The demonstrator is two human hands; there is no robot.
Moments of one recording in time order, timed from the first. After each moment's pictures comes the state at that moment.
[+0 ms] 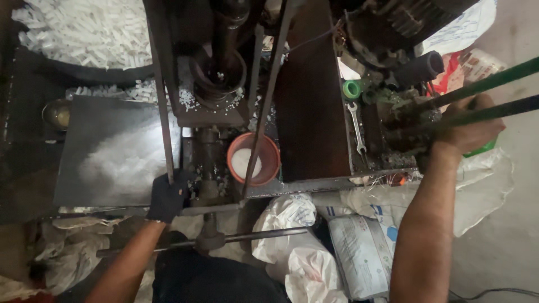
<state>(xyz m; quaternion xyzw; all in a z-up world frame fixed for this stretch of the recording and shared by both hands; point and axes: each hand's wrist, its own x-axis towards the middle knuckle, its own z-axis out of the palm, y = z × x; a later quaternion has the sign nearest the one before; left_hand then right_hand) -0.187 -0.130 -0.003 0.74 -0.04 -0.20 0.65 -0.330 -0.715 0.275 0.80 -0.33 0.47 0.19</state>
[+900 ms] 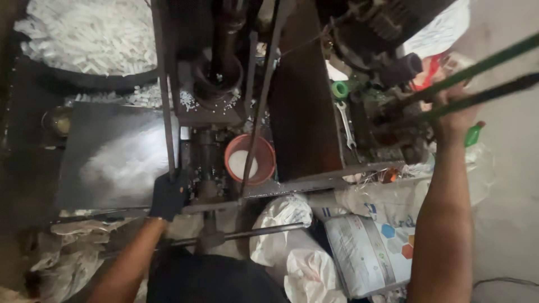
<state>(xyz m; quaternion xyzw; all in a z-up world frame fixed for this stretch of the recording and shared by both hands) -0.186 -0.128 -0.025 0.77 -0.12 -0.15 0.60 -0.360 -0.776 0.280 0.91 -0.15 0.37 -0.11</state>
